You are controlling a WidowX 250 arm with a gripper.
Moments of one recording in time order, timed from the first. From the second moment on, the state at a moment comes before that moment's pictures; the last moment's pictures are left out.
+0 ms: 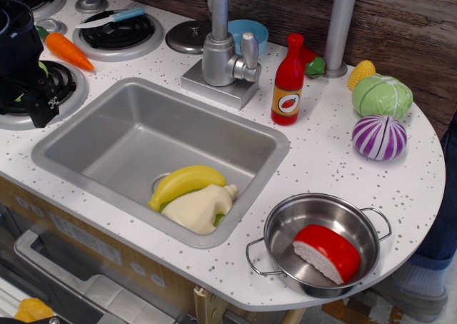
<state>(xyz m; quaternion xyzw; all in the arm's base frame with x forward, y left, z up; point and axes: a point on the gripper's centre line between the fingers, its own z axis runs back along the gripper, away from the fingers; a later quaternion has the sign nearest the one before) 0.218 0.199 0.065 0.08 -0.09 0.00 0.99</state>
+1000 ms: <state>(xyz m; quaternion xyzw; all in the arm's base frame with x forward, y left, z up) 0.247 0.069 0.076 0.05 -0.02 0.21 0.98</state>
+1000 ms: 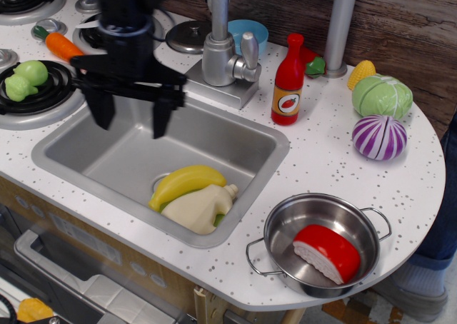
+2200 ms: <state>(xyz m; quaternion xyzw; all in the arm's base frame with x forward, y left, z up) 0.273 -0.067 0.075 0.04 -0.02 0.44 0.90</state>
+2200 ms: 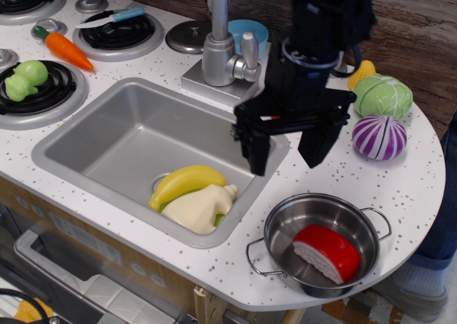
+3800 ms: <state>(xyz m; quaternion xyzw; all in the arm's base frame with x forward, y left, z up) 0.254 -0.114 0.026 0.01 -0.01 0.62 0.79</state>
